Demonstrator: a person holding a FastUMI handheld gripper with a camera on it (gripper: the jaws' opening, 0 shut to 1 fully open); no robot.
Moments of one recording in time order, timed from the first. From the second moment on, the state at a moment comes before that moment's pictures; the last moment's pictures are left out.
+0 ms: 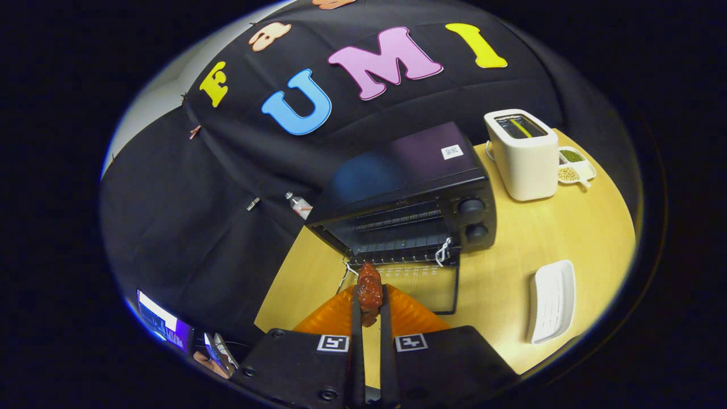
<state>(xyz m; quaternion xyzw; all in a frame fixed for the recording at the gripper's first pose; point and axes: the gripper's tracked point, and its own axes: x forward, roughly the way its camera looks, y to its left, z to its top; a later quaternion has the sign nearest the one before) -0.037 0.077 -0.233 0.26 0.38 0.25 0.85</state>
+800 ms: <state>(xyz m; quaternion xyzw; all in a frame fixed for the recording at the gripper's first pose) 0.076 0.160 -0.310 0.35 0.34 0.16 0.86</state>
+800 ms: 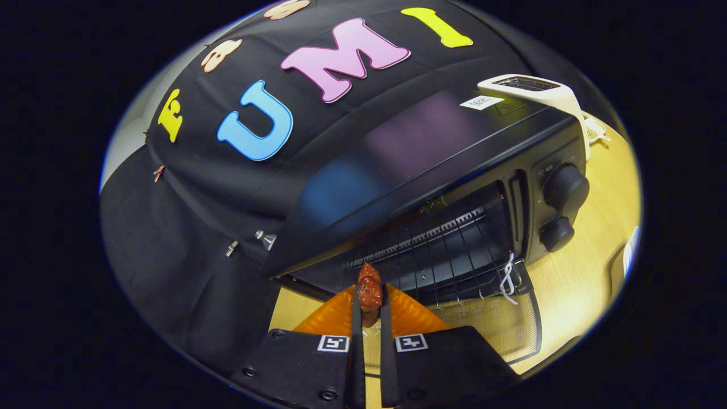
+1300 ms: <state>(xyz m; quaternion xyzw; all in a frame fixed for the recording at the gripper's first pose) 0.114 0.133 -0.338 0.28 0.33 0.09 0.90</state>
